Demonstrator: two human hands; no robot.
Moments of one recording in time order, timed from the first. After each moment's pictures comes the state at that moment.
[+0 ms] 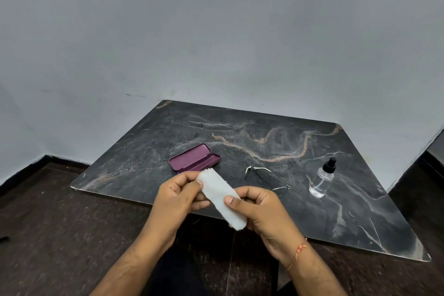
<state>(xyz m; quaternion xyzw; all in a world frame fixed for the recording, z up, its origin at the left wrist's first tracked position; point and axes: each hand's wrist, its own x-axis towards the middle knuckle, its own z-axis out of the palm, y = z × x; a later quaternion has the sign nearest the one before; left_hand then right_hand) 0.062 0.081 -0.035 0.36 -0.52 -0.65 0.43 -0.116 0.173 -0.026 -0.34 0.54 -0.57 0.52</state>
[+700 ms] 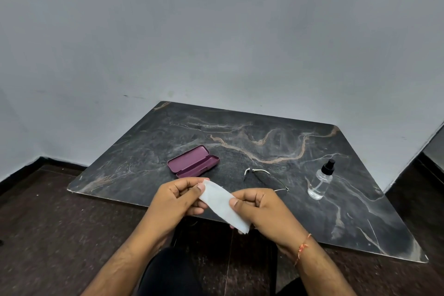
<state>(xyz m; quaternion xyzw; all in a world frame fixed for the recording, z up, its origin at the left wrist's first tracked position) 0.071 0.065 -0.041 0.37 -0.56 -0.64 0.37 -0.134 0.170 -0.024 -0.45 0.58 -0.48 0.48</state>
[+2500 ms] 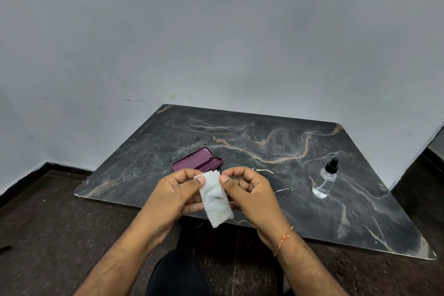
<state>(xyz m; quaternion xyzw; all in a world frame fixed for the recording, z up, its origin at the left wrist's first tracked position) 0.082 0.064 -0.012 0.33 -0.51 -0.71 0.36 -0.097 0.143 -0.012 -0.38 0.52 -0.63 0.44</state>
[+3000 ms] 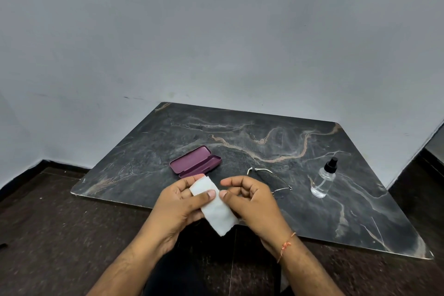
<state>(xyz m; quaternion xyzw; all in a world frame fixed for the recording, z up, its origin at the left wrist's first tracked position) 0.069 0.069 -0.040 0.33 -0.42 -0.76 0.38 -0.106 0.148 -0.031 -0.40 0.57 -0.58 0.42</state>
